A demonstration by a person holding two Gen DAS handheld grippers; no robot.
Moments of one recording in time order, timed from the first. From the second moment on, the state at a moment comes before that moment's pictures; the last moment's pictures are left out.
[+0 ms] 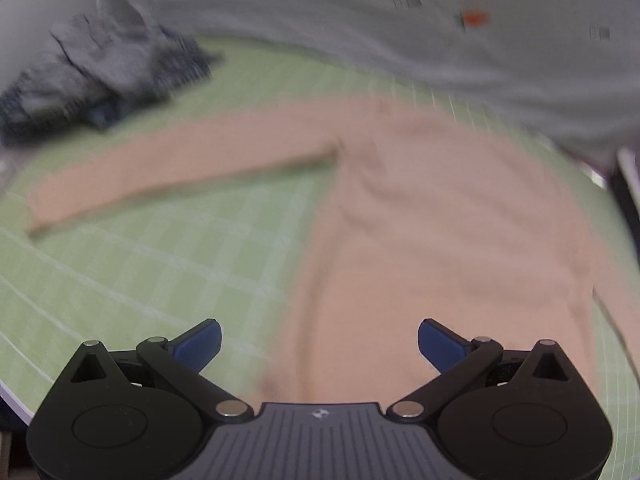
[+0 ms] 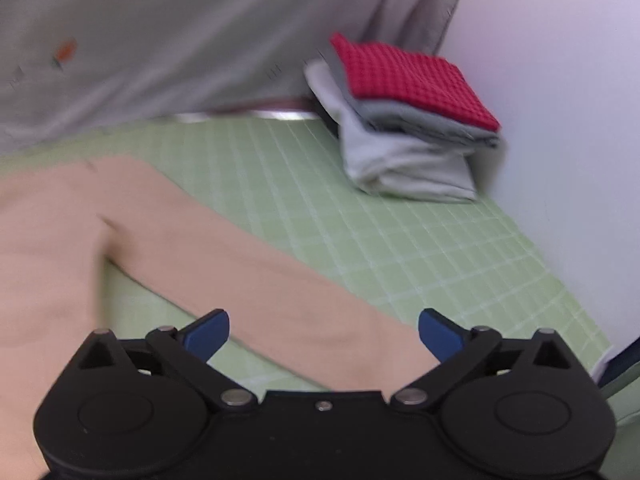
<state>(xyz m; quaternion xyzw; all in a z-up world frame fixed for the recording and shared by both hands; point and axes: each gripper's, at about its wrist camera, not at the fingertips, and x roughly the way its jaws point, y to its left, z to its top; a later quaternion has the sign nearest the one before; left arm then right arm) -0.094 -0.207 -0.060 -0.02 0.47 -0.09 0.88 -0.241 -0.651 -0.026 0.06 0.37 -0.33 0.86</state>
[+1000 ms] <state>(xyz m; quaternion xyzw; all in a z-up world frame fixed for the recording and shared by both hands) 0.073 0.021 -0.111 -0.05 0.49 0.07 0.87 -0.102 -0.469 -0.059 0.11 0.41 -0.26 0.87</state>
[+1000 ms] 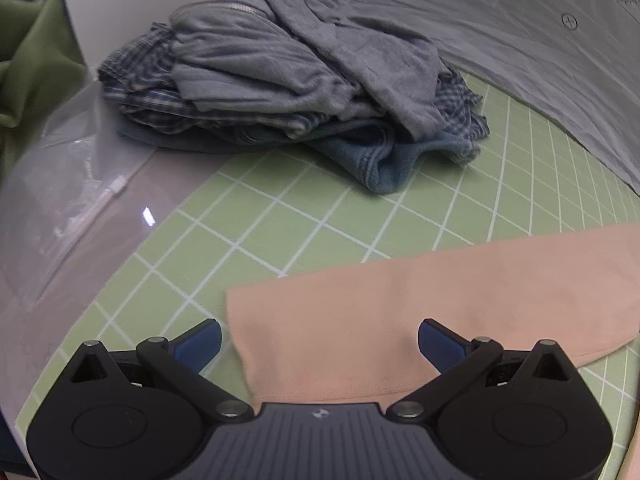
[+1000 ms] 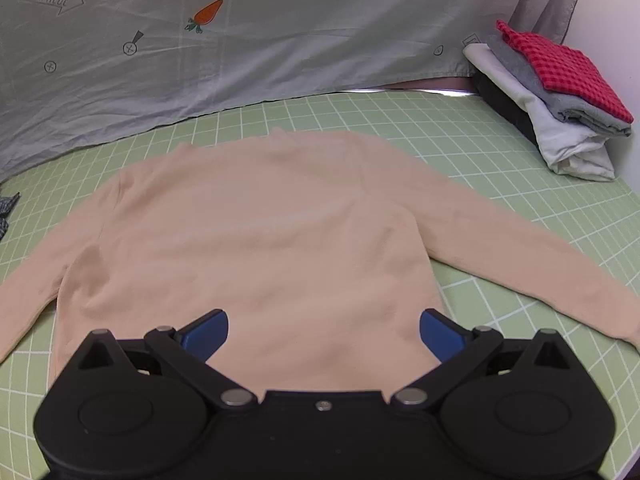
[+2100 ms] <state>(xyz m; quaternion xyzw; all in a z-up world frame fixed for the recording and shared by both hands) 0.047 -0.108 -0.068 -0.07 0.44 -0.07 0.89 -0.172 -0.513 -0.073 0.13 0.44 -0.23 0.86</state>
